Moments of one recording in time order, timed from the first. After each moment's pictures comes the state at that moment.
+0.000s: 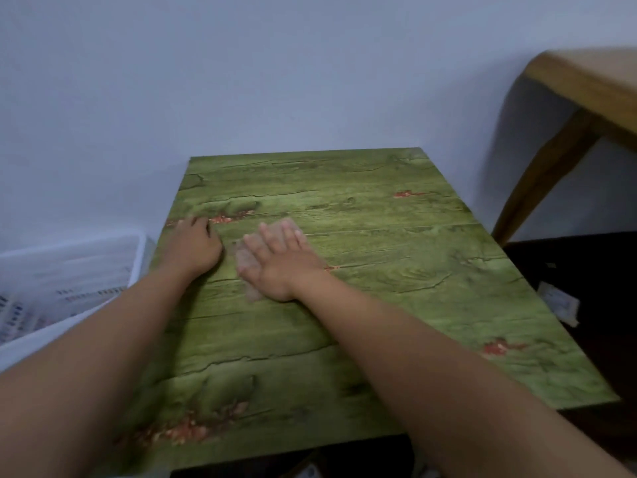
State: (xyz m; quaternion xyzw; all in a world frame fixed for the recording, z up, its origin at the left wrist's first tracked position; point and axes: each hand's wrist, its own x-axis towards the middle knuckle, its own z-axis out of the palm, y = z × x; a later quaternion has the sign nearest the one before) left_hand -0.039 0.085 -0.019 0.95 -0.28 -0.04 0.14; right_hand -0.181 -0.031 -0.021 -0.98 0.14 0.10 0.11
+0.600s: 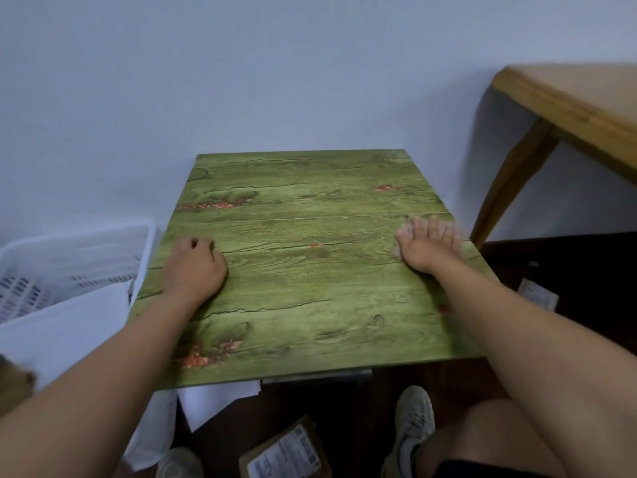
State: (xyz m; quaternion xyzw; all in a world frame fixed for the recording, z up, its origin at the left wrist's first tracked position) left_hand -0.138 0.133 -0.024 0.96 -0.25 0.01 0.15; right_hand -0.362 -0.177 -0.025 -0.86 0.49 0.08 0.14
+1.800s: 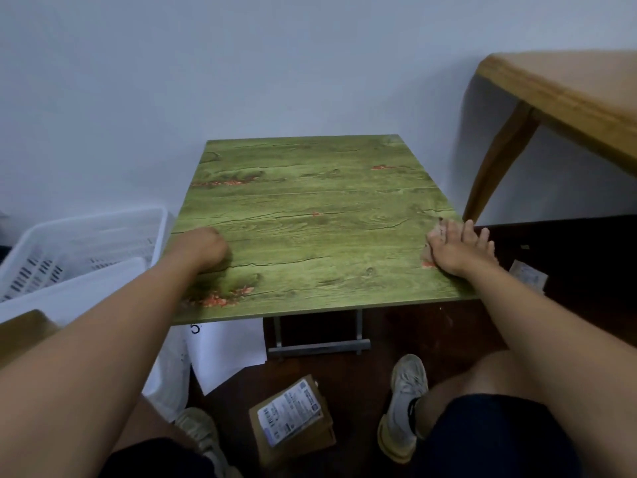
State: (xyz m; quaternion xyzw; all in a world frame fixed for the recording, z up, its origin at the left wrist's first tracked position) left_hand -0.176 0.170 0.008 0.95 -0.29 -0.09 0.06; right_hand -0.467 -0.144 -0.028 -0.83 0.54 0.08 0.14
